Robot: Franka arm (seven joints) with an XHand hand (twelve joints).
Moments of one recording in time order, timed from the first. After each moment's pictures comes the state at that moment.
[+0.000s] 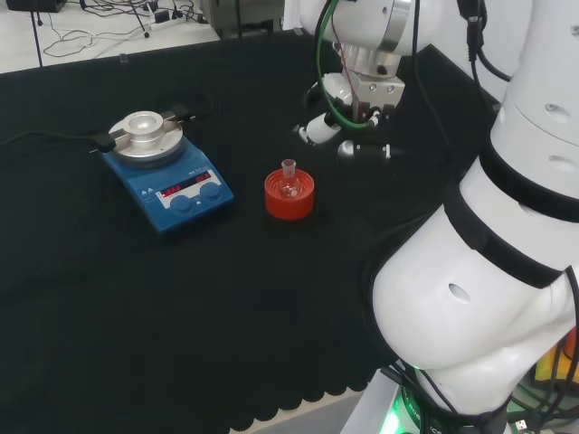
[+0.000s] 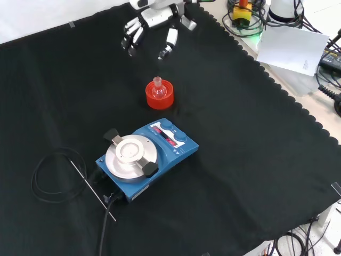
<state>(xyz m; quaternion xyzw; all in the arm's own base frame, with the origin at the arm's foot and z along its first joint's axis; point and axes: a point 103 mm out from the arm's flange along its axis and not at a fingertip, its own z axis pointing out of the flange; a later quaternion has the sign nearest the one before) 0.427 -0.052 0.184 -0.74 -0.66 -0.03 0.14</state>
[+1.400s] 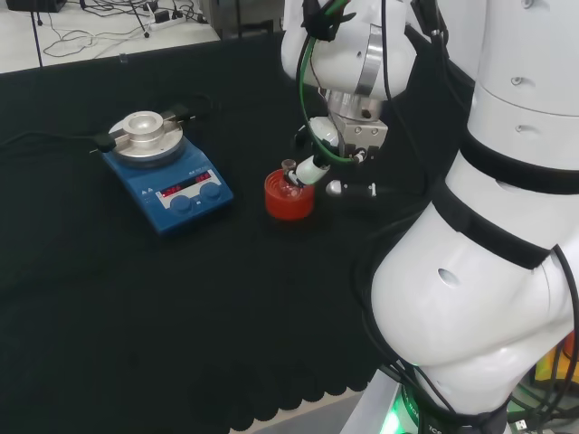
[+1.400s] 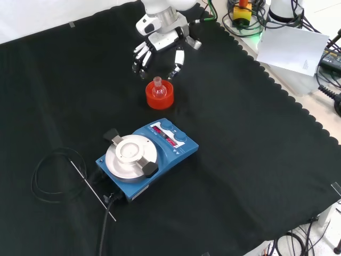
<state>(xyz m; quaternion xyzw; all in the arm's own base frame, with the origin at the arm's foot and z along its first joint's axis) 0.419 -0.031 0.120 -0.73 -0.66 -0.02 0.17</state>
